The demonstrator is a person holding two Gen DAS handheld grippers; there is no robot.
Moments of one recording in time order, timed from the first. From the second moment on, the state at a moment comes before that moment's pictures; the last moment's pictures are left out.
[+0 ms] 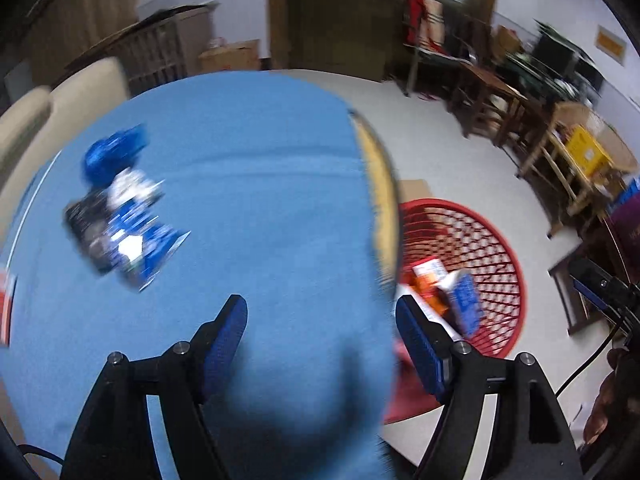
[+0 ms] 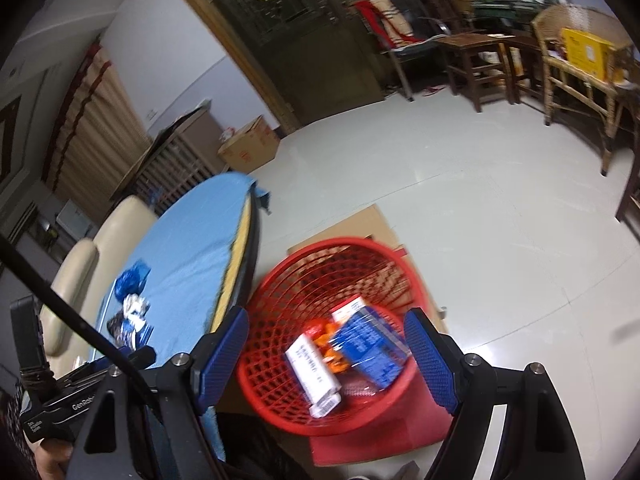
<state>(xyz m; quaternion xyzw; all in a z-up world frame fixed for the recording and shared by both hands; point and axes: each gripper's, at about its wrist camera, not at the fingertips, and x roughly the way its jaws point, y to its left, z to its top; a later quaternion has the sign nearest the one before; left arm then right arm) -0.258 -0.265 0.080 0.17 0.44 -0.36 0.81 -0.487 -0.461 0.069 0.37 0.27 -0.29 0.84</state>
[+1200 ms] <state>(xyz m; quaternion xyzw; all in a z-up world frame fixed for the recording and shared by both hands) -0.128 0.019 0.022 -0.04 0.50 -0.13 0.86 -0.102 -0.232 0.031 0.08 0.45 -0.06 0.89</state>
